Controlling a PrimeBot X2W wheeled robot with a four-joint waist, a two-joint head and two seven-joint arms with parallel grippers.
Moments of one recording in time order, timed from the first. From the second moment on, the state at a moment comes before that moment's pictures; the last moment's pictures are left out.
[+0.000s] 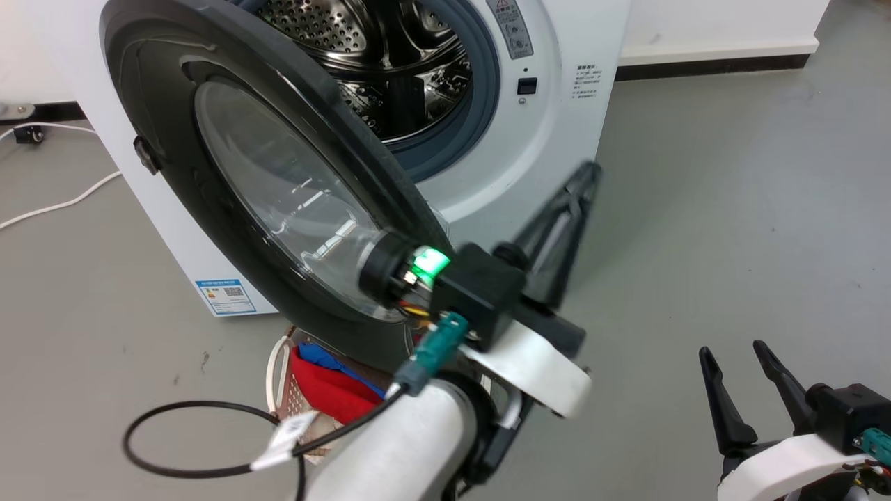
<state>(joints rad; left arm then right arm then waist) -0.53 0.05 -0.67 -0.11 -0.30 0.17 -0.04 0.07 -0.15 0.01 -0.01 0.19 0.13 -0.02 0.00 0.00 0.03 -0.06</state>
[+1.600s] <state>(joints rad) -0.36 0.10 -0.76 0.16 -0.48 0.29 -0.08 0.02 -0.15 0.00 0.05 0.22 0.13 -0.02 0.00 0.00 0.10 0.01</state>
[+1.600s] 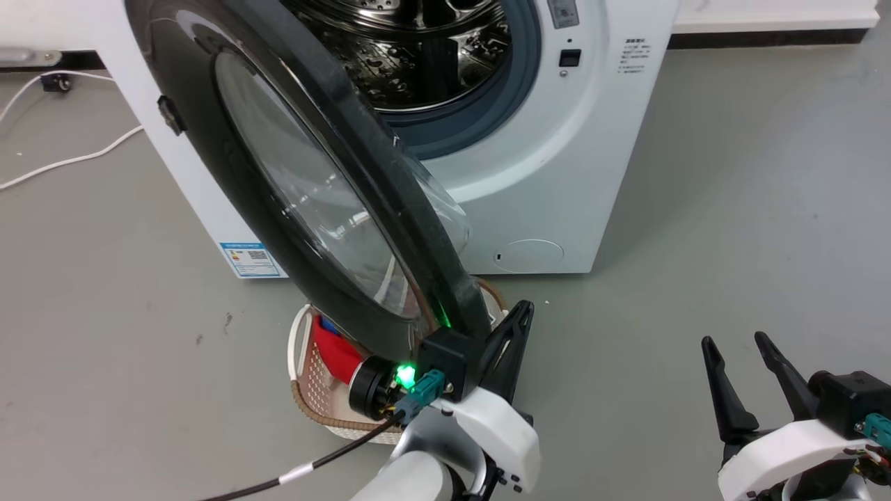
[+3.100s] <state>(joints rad) -0.09 0.40 -0.52 -0.12 -0.53 0.49 -0.13 0.05 -0.16 -0.02 0.00 0.21 0.13 0.03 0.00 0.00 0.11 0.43</state>
